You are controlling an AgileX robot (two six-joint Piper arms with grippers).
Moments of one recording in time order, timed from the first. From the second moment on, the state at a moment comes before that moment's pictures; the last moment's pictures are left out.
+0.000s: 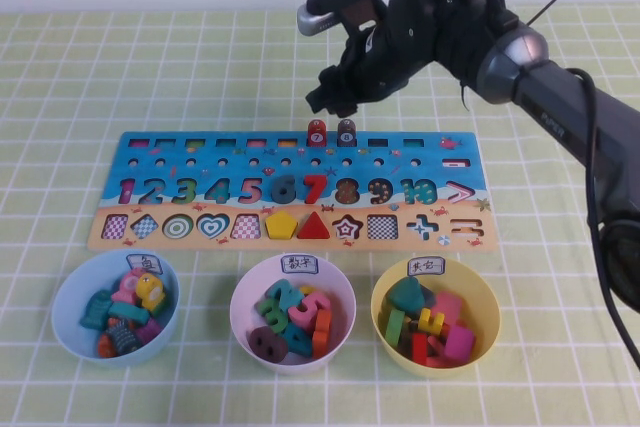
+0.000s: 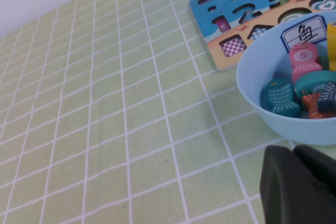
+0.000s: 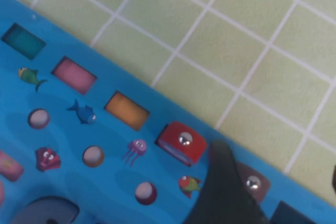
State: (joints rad) right arm 0.53 2.40 -2.31 0.02 0.86 -0.06; left arm -0.22 -0.01 0.02 0.46 0.40 -0.08
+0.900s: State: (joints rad) right arm 0.53 2.44 -2.31 0.02 0.91 -0.05; left arm -0.22 -0.01 0.02 0.46 0.40 -0.08
